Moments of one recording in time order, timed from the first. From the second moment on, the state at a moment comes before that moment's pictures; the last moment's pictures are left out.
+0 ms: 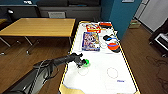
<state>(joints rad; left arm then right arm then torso) 0.15 2.98 -2.22 0.27 0.79 -1.17 -1.29 2.24 -1.60 0.28 0.09 0.04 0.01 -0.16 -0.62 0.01</state>
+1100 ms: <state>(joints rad) 0.13 2.86 -1.91 0.34 0.79 -1.16 -1.29 2.23 -1.59 0.28 0.08 0.04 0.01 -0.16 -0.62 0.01</state>
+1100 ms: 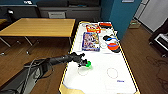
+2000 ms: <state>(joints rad) 0.08 2.19 -1.23 0.45 0.79 -1.10 -1.30 2.19 -1.58 0.28 0.08 0.04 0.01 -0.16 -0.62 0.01</state>
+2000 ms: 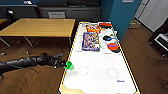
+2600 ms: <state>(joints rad) 0.47 1.98 -1.19 0.48 0.63 -0.93 -1.32 2.19 -1.58 0.28 0.08 0.04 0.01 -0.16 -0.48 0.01</state>
